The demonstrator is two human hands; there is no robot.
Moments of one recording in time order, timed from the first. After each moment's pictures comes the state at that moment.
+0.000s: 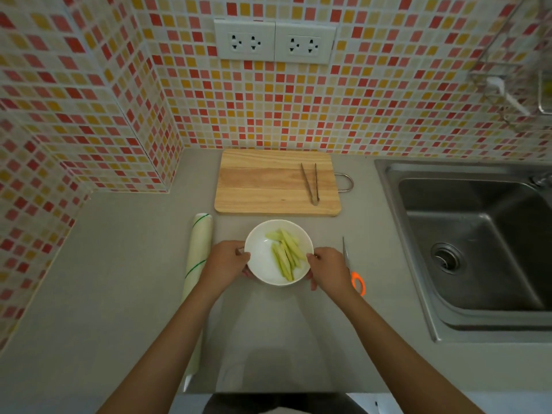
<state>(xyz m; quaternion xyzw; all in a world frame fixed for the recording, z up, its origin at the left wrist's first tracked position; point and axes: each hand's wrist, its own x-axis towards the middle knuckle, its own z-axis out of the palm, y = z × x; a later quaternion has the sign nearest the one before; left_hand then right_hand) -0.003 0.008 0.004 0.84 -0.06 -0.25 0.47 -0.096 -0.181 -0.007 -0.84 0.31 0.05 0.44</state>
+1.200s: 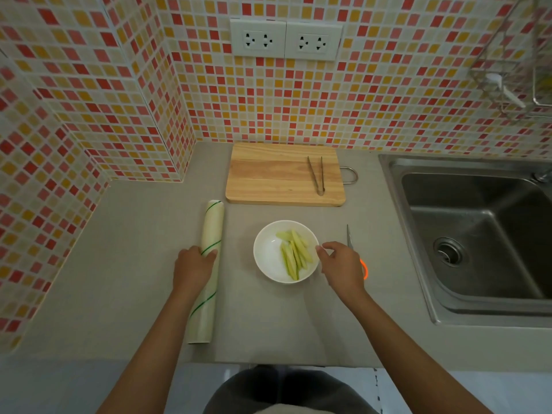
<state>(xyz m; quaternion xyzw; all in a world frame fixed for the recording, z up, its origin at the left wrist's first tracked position) -0.009 0.090 -0.040 0.94 0.06 -0.15 0.30 -0.132 -0.169 -0.011 -0.84 0.36 -0.07 0.40</state>
